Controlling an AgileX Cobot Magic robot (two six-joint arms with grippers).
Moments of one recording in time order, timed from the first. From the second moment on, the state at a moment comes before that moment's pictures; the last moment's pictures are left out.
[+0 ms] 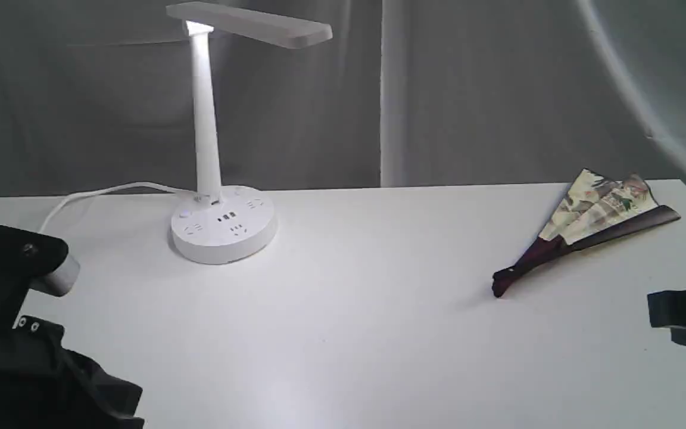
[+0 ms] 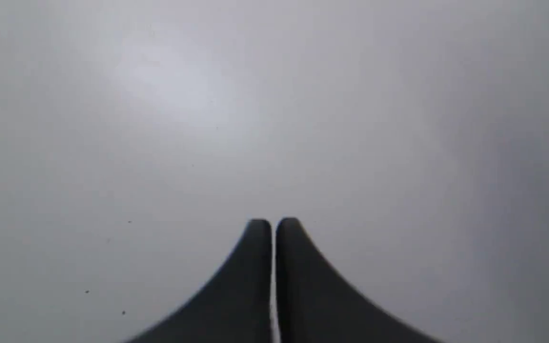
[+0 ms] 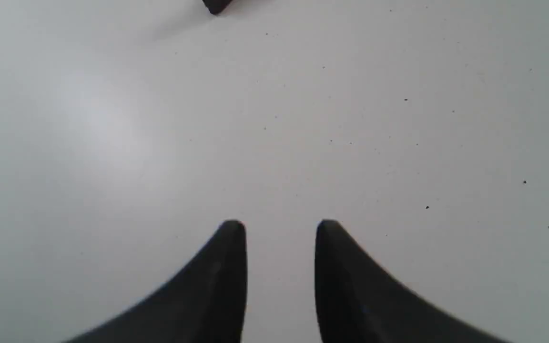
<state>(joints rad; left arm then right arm) -0.39 1.21 -0.62 -0.48 0.47 0.39 0.01 1.15 -0.68 0.22 0.54 -0.11</state>
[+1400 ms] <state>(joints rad) -0.62 1.75 -1.02 -0.42 0.36 0.34 0.01 1.18 -0.68 0.24 0.54 -0.09</state>
